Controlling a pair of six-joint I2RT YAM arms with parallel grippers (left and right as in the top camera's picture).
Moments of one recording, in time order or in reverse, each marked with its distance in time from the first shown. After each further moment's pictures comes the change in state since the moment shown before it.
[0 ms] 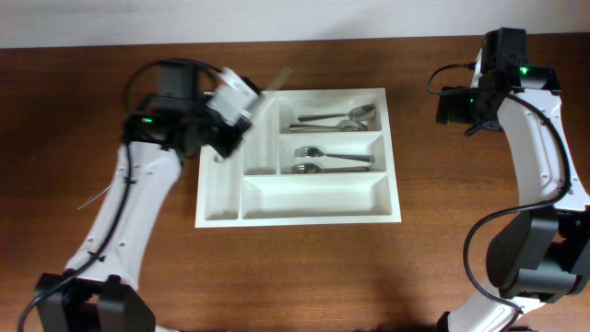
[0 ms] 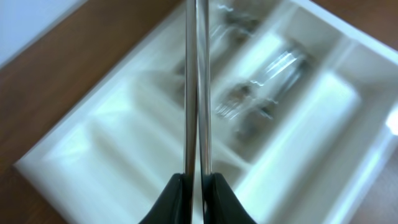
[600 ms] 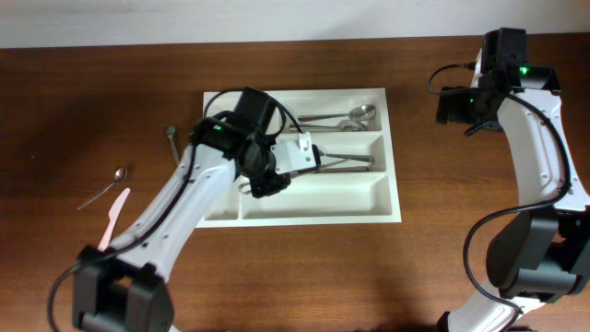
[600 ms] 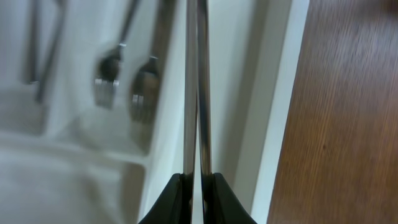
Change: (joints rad) left arm -0.253 0.093 0.000 -0.224 -0.096 0.349; right arm 0.000 0.000 0.000 0.000 0.000 0.000
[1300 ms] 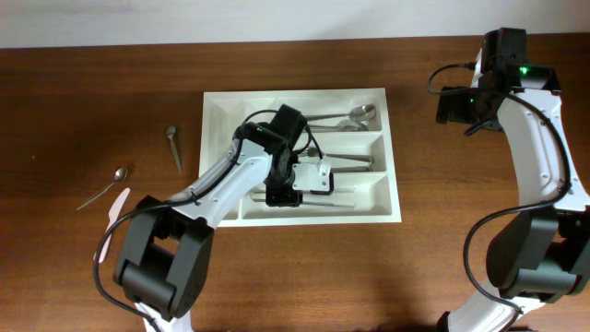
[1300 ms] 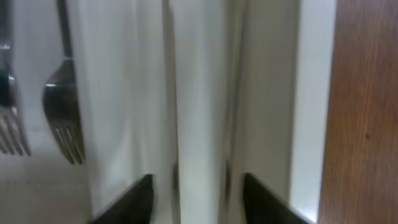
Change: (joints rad) left arm -0.081 0.212 0.000 0.051 -0.076 0.146; right arm 0.000 0.000 0.000 0.000 0.000 0.000
